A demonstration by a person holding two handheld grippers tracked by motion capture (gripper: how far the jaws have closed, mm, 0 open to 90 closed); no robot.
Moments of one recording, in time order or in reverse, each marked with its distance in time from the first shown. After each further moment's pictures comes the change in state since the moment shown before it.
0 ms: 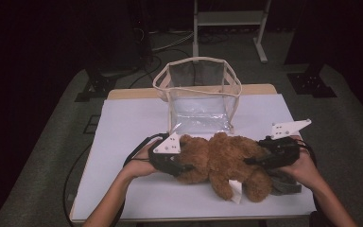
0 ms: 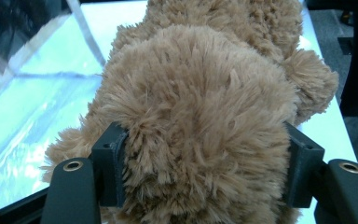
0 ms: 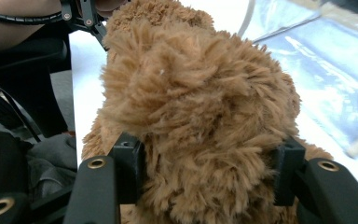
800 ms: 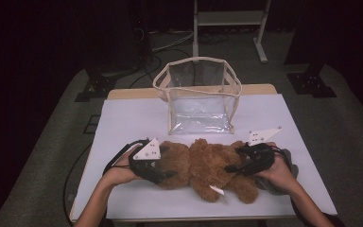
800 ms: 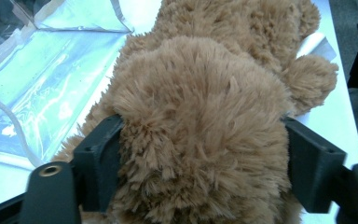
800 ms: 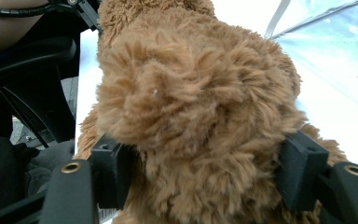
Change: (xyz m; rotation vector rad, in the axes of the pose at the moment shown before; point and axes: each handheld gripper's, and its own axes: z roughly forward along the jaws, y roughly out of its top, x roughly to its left) left arm -0.004 -0.032 -0.036 0.034 0.046 -0.032; right arm -0.002 -0.016 0.058 -0.011 0.088 0.029
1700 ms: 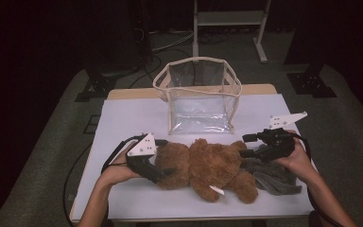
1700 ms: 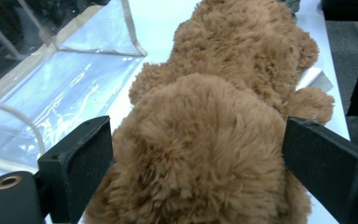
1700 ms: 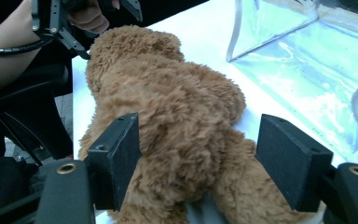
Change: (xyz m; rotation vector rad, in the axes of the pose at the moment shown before) left arm 0.003 0.006 -0.012 -0.080 0.037 -0.045; right arm -0.018 0.022 -0.055 -0.040 -0.054 0.048
